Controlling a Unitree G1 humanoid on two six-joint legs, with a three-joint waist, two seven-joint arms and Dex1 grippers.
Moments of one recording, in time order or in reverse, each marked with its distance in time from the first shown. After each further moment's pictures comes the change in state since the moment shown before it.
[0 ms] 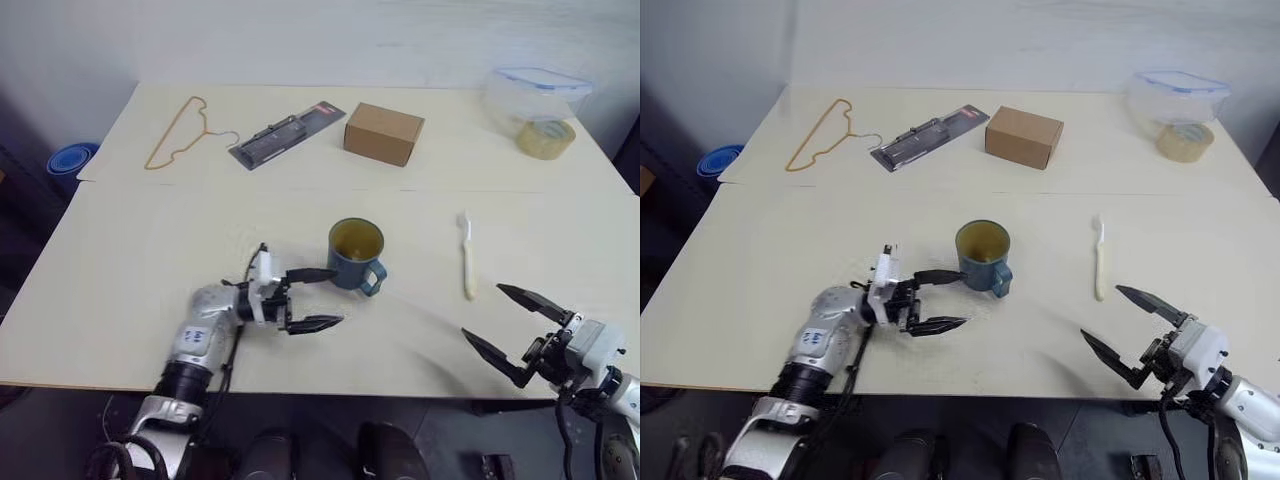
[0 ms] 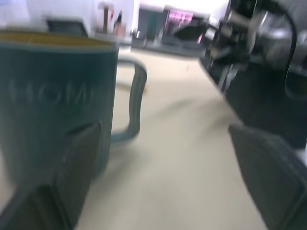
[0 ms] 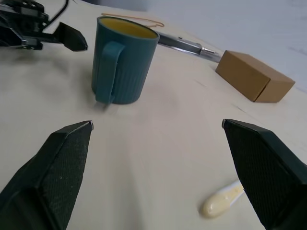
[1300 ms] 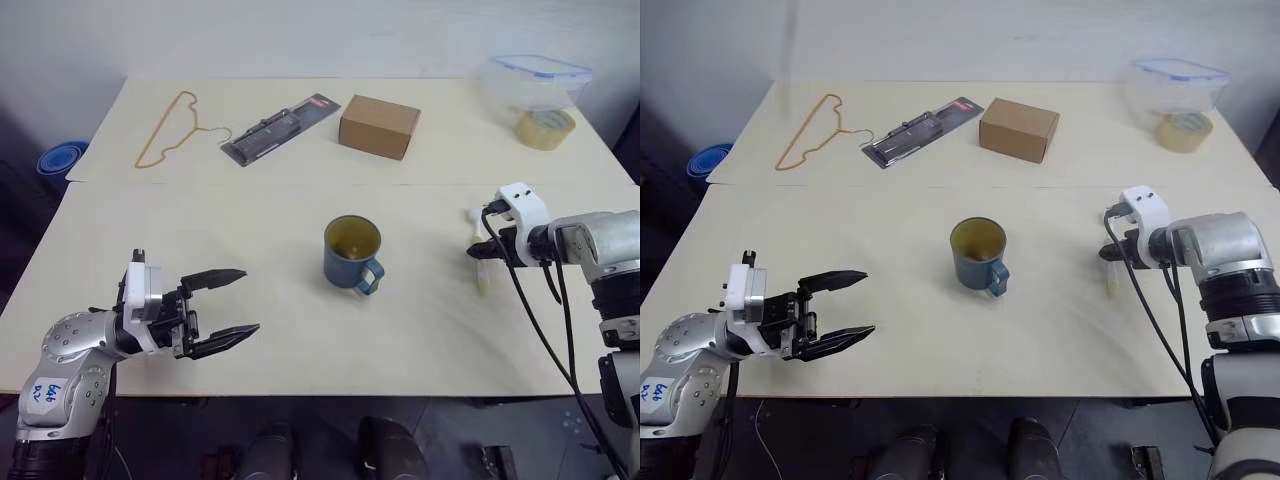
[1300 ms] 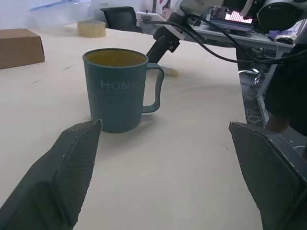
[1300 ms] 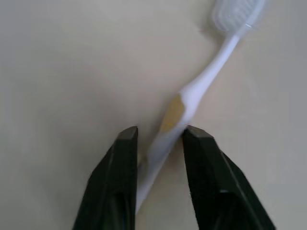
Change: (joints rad) left arm 0.386 0.310 0.348 -0.530 -0.273 0.229 0.118; right arm -1.141 -0.267 0.551 0.598 -0.224 1.339 -0.230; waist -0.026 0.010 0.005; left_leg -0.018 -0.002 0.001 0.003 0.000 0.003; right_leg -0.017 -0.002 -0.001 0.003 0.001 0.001
